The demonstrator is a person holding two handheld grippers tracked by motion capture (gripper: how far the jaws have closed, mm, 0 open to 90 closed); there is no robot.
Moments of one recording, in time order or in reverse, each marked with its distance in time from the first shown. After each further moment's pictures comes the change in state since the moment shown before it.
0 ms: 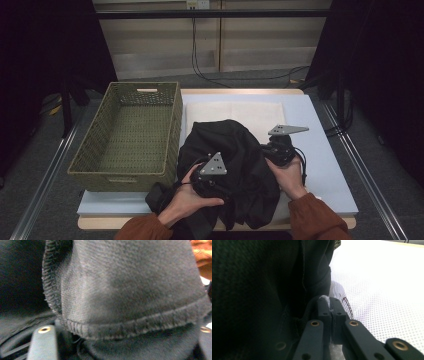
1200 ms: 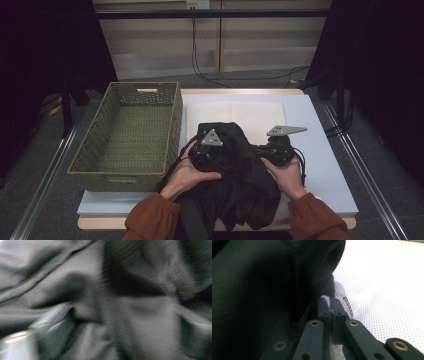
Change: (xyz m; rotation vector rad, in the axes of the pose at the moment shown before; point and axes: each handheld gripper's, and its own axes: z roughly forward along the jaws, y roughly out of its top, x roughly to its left) left arm 0.066 0.004 0.020 0.099 0.070 -0.092; right arm 0.001 -0.001 0.003 0.016 -0.002 -0.008
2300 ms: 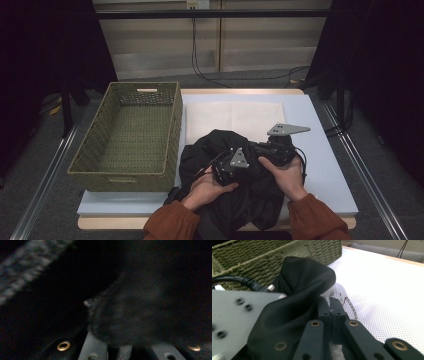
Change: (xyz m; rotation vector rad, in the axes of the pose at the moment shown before) left arm -0.048 0.006 0.049 0.074 0.004 0.155; right arm 0.018 0.013 -0.013 -0.053 -0.033 -0.054
